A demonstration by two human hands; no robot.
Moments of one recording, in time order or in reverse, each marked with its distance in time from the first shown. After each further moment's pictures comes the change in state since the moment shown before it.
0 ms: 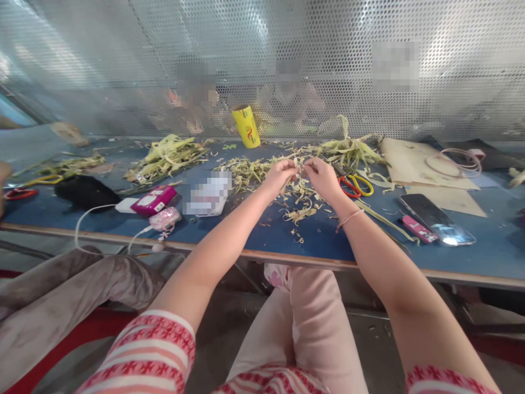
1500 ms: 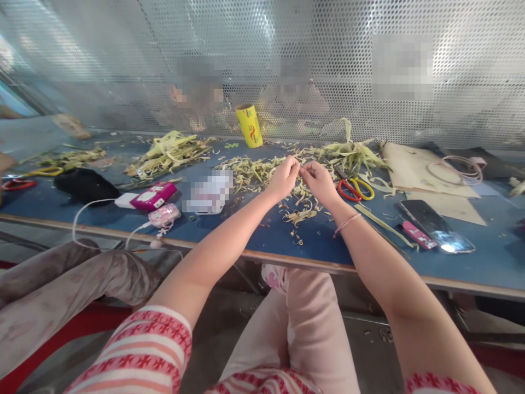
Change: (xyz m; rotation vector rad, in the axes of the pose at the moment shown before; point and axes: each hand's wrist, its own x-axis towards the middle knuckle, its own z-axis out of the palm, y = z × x) left_hand -0.014 0.010 0.001 0.608 0.040 0.393; right_hand -0.004 -0.001 0.012 0.265 -0.089 -0.017
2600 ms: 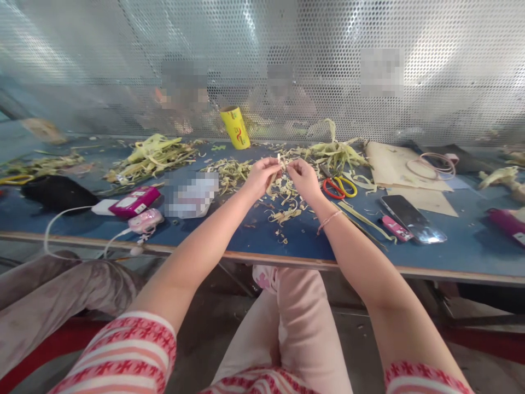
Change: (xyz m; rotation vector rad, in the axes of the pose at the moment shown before) left_hand 0.010 -0.002 0.000 -0.802 0.069 -0.421; right_hand 0.006 0.004 -0.002 -0.027 0.123 0.030
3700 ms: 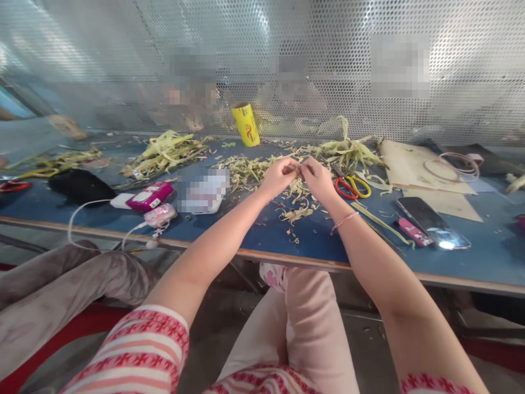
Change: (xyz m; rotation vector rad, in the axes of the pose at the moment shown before) left_hand -0.009 -0.001 -0.001 0.592 -0.116 0.303; right_hand -0.005 -0.007 -0.007 -0.269 -0.043 -0.089
